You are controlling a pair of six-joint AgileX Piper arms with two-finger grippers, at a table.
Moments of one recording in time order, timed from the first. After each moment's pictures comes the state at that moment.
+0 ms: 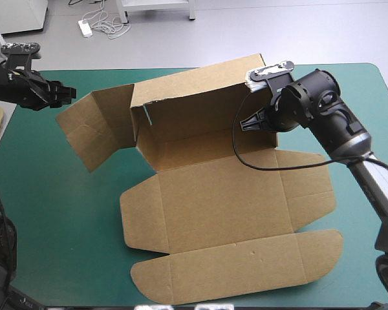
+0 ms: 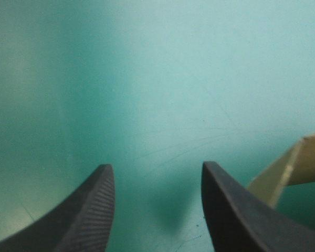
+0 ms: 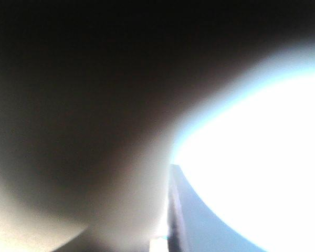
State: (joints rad) left arm 0.19 1.66 -1.88 -0.30 1.25 0.30; right arm 0.50 1.58 -1.76 -0.21 1.25 0.23
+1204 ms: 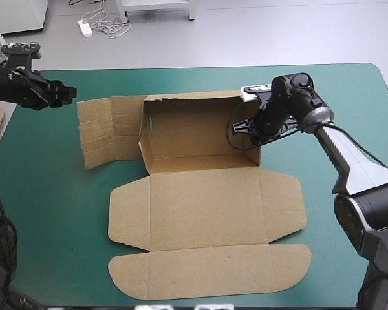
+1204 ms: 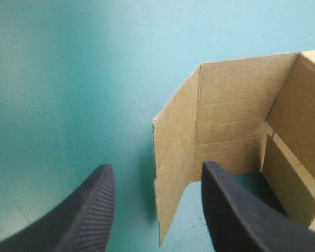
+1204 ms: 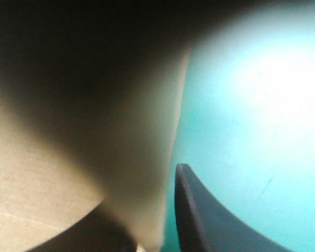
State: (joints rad) left arm 0.19 1.66 -1.88 -0.31 1.25 0.30; right arm 0.33 1.91 -1.80 0.10 1.21 0.10
